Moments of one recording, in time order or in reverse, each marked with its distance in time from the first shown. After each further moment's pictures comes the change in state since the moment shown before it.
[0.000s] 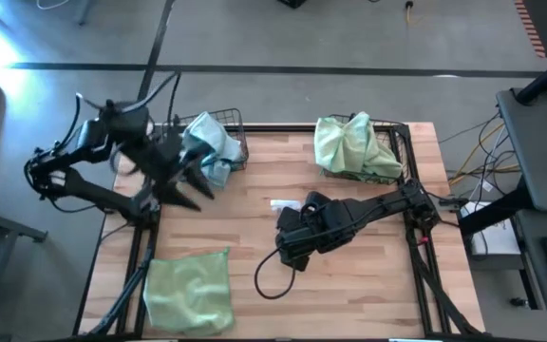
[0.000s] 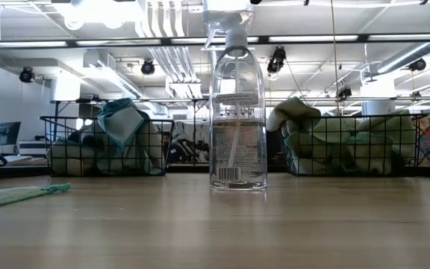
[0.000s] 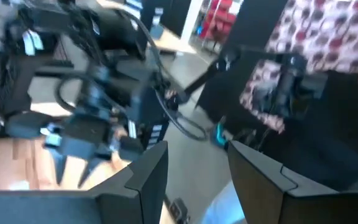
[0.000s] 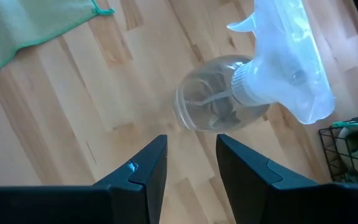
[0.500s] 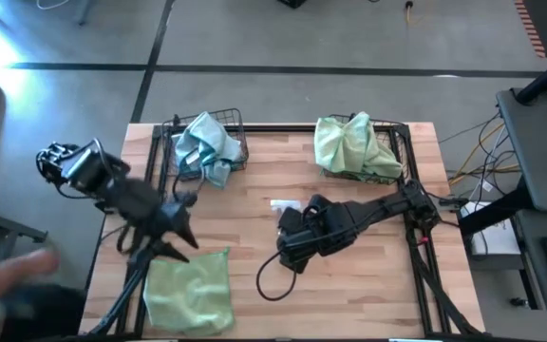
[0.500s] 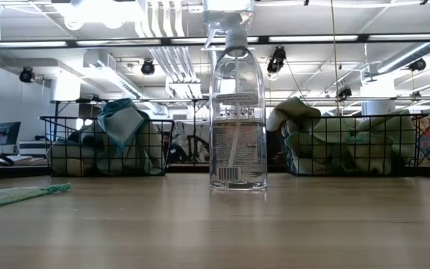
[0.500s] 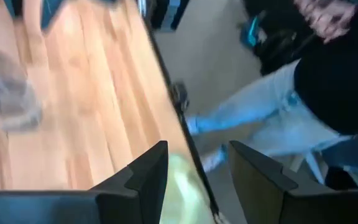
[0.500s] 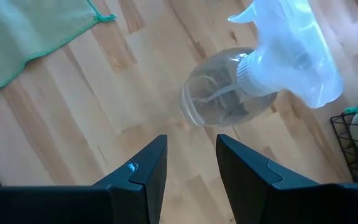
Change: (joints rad) left arm -0.511 0.101 0.080 -0.457 -0.488 -0.168; right arm 0.018 0.000 0.000 0.003 0.002 0.101
